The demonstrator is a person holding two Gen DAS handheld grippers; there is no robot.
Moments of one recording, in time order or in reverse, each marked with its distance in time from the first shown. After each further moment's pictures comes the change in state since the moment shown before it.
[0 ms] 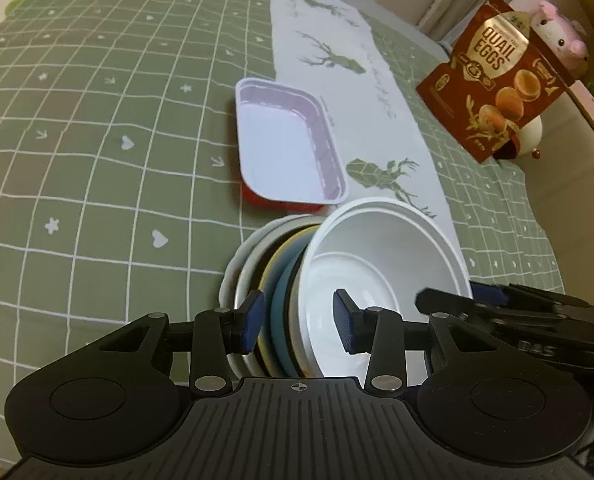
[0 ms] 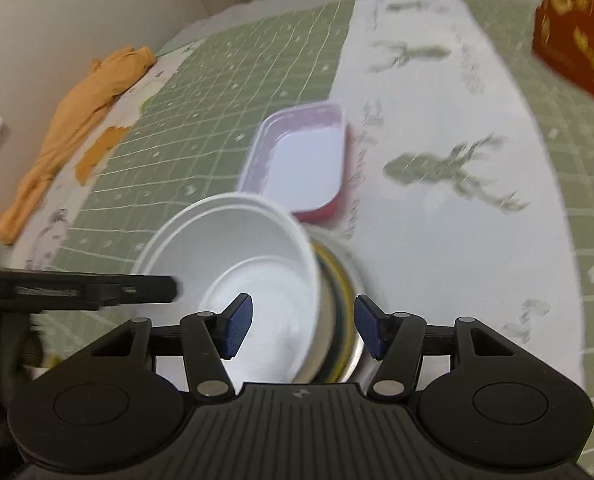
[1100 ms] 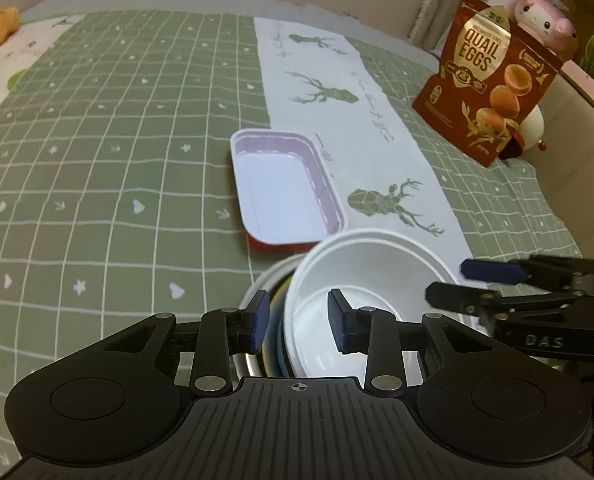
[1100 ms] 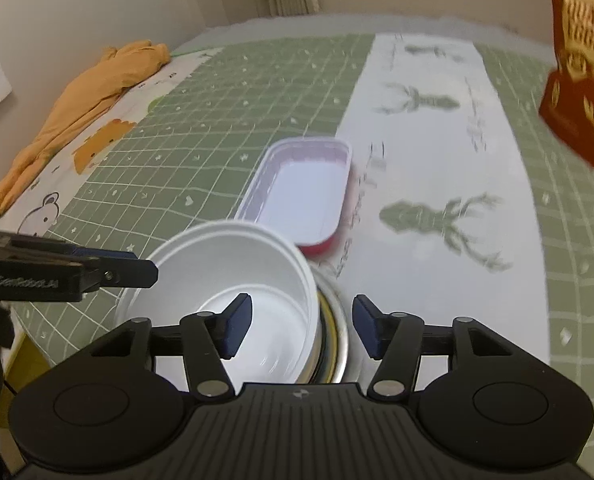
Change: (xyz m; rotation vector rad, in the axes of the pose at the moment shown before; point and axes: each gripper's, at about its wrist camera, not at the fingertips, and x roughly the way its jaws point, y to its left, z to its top) left arm -0.017 -0.029 0.009 0.138 -0.101 0.101; right arm -0.014 0.015 0.016 -0.146 -0.057 -0.039
